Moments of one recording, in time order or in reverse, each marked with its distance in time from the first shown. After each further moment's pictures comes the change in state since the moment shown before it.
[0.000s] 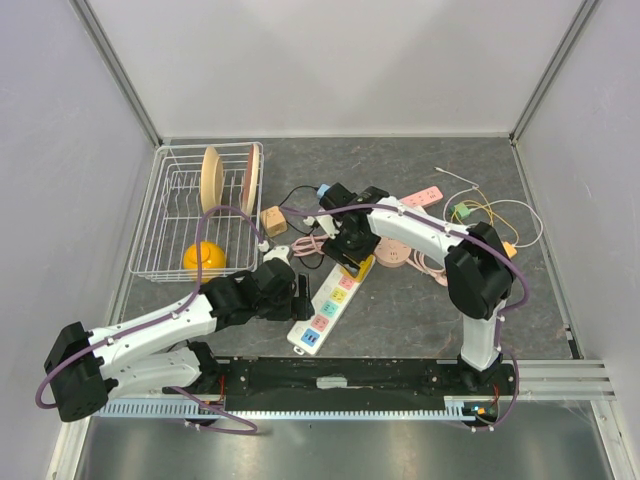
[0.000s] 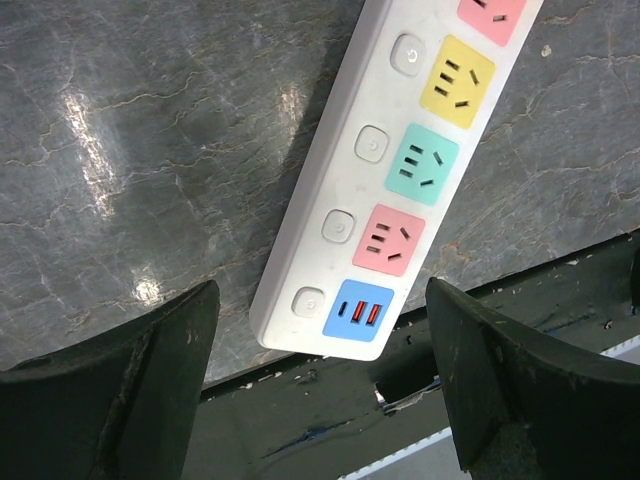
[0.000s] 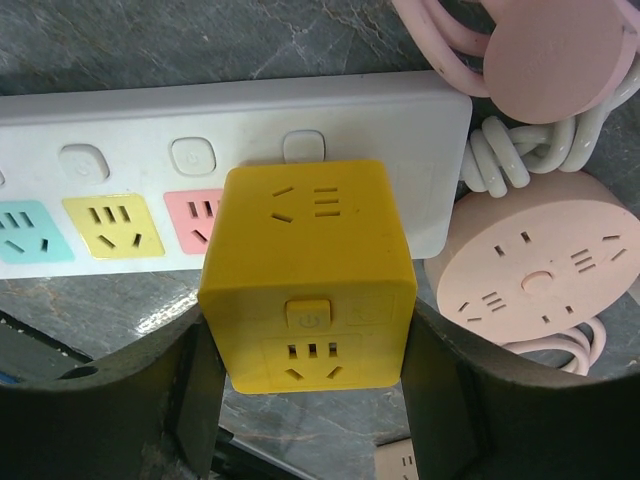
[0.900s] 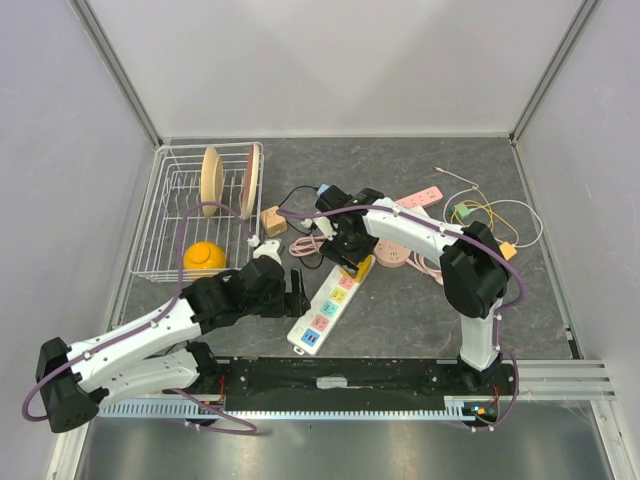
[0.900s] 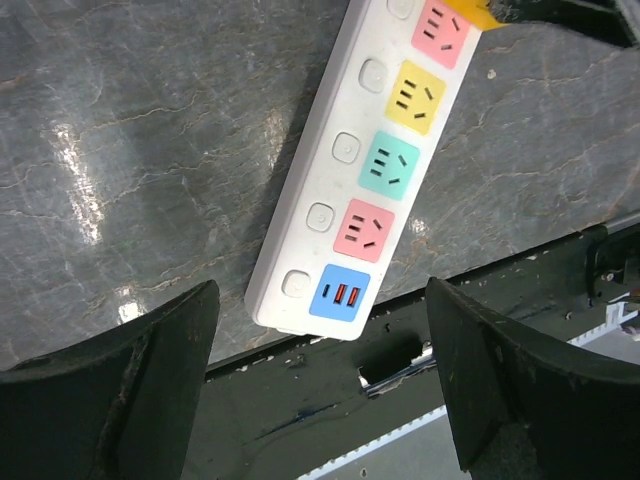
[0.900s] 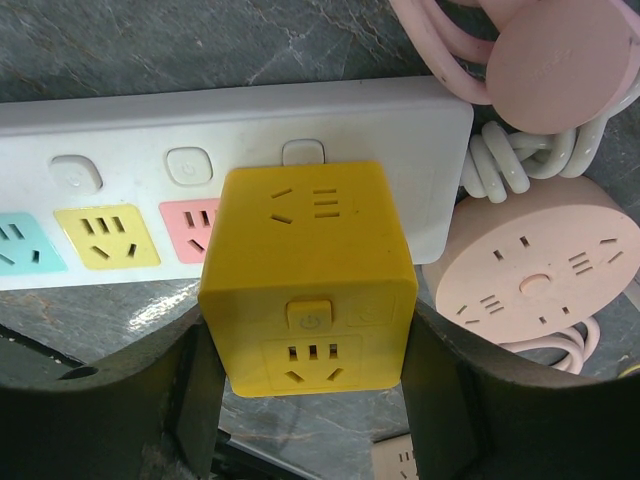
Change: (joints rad) left arm 0.000 -0.095 0.048 -0.080 -0.019 0.000; right arm 0.020 0.035 0.006 -0.001 0.040 0.011
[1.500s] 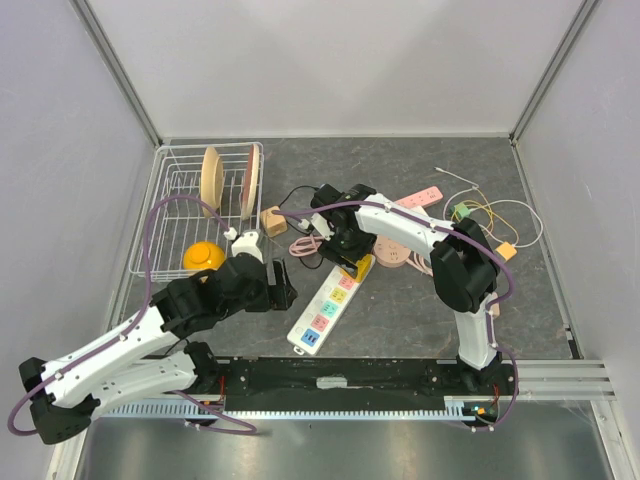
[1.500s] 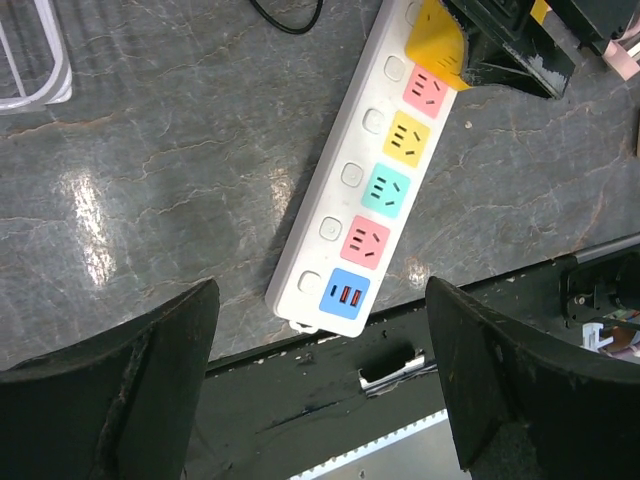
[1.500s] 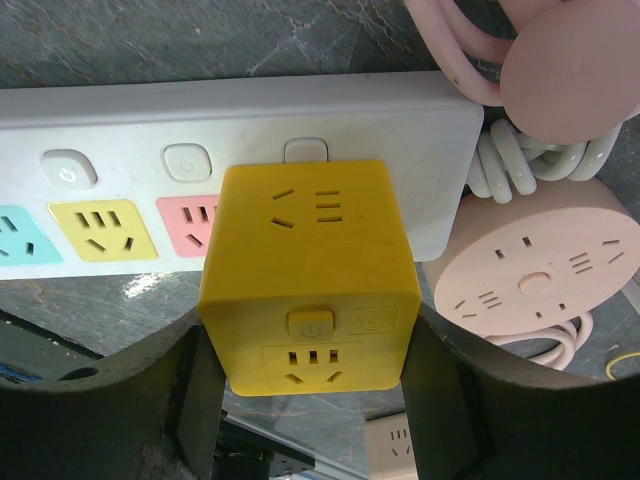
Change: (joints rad) left arm 0.000 -0.126 0.115 -0.154 -0.118 -0.001; right arm 0.002 0.080 0.092 -0.100 0.004 -0.014
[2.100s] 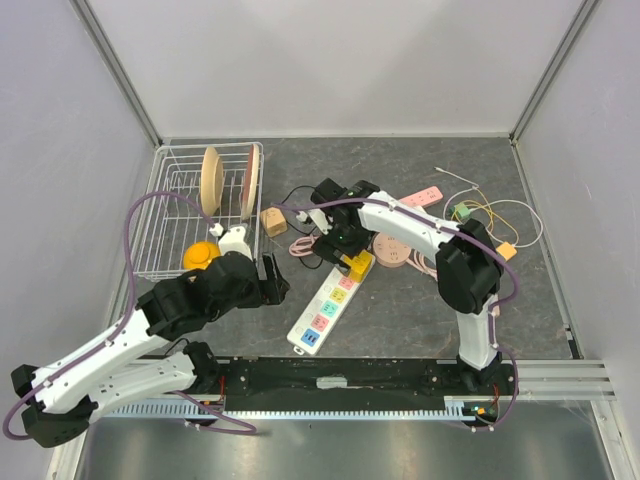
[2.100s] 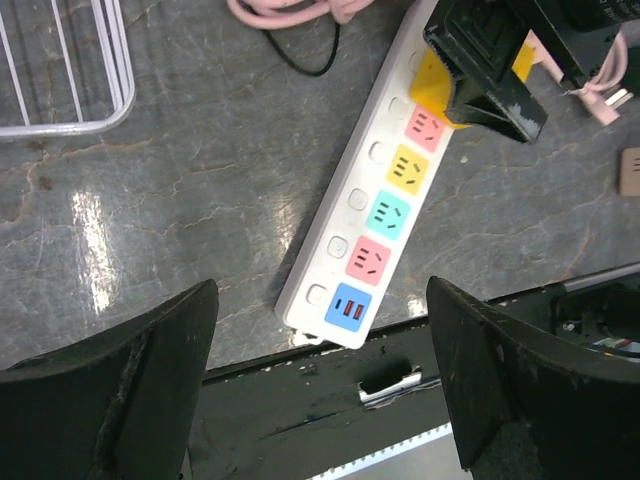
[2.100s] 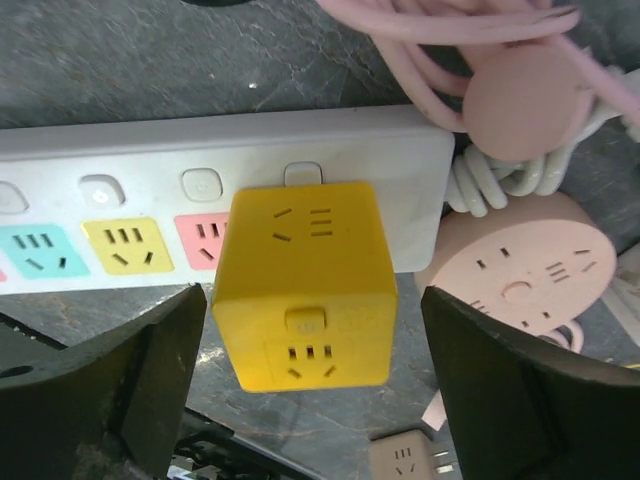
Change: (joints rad) left arm 0.000 -0.045 0.050 -0.072 -0.080 -0.011; right arm 0.000 -0.036 0.030 0.023 -0.015 0.011
